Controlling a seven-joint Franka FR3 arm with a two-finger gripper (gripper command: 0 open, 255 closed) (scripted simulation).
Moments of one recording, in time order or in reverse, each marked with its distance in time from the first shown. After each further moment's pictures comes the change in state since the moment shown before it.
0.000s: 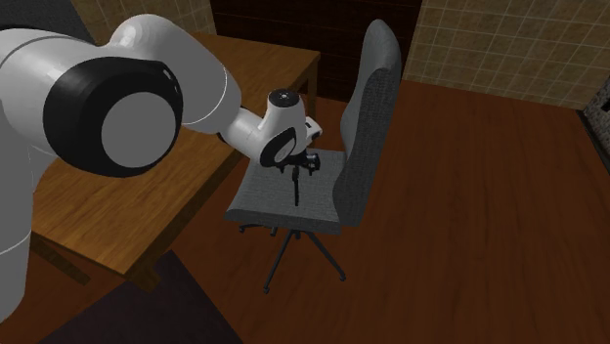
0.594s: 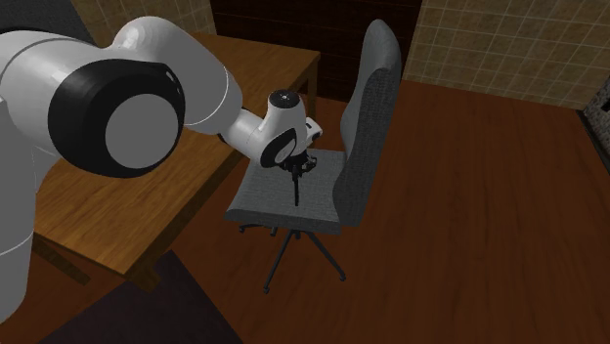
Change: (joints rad) arm -0.001 0.009 0.001 0.007 0.000 0.004 -0.002
